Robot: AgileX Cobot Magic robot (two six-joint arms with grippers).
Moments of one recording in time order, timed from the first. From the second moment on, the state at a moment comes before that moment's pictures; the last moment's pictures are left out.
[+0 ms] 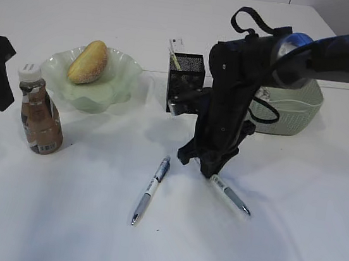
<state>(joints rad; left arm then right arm) -0.19 1.54 -1.30 -0.23 1.22 0.11 0.45 2.25 -1.68 0.00 1.05 -0.14</state>
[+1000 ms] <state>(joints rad) -0.19 1.54 -1.30 -0.22 1.22 0.11 0.45 2.25 -2.18 -0.05 1.20 -0.13</state>
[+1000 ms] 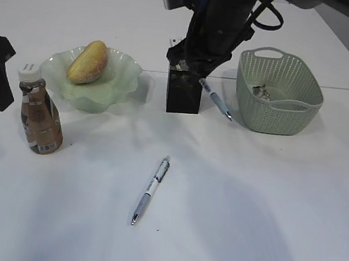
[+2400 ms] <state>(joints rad) -0.19 1.54 -1.30 -0.22 1.21 0.12 0.45 2.15 -2.24 -0.10 1.08 -0.06</state>
